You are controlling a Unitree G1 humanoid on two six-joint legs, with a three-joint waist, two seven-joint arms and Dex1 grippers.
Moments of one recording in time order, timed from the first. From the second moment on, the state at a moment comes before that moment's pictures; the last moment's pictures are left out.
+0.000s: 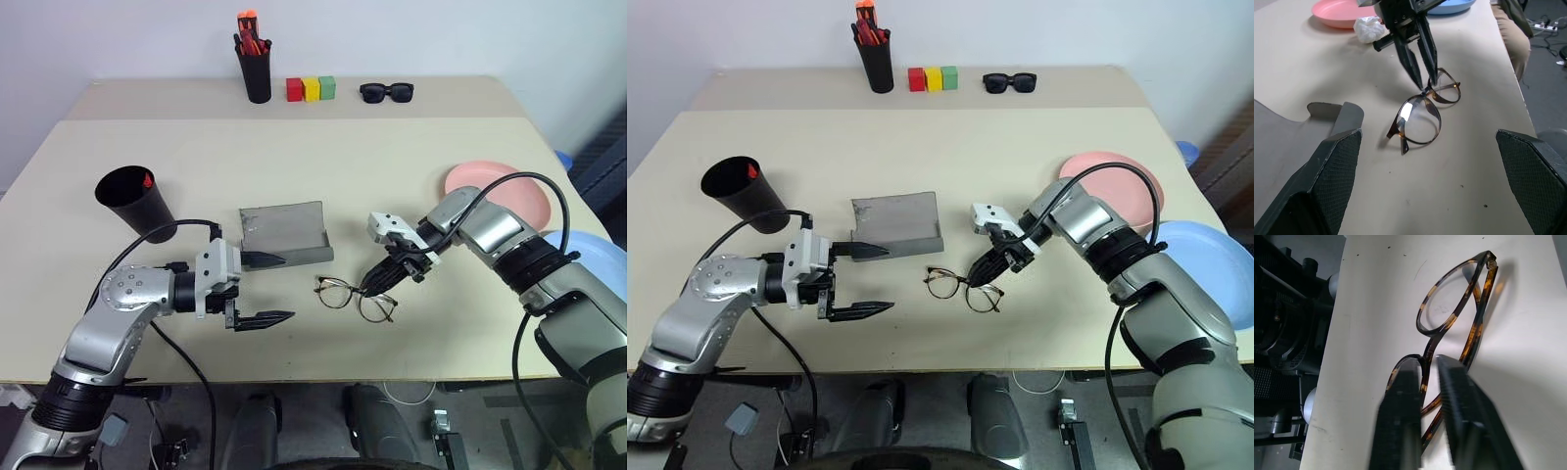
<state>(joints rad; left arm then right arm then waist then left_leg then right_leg) -0.19 0.70 -0.05 -0.32 -0.43 0.28 -1.15 -1.00 -0.73 0.75 0.49 0.37 0.41 1.61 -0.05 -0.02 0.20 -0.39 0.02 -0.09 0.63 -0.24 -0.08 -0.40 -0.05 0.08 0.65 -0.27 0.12</state>
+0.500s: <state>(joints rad) -0.19 0.70 -0.05 -0.34 -0.43 0.30 -1.13 -0.99 -0.69 0.75 0.43 0.38 0.45 1.61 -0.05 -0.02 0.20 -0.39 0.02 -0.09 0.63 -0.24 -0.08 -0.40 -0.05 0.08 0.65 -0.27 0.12</state>
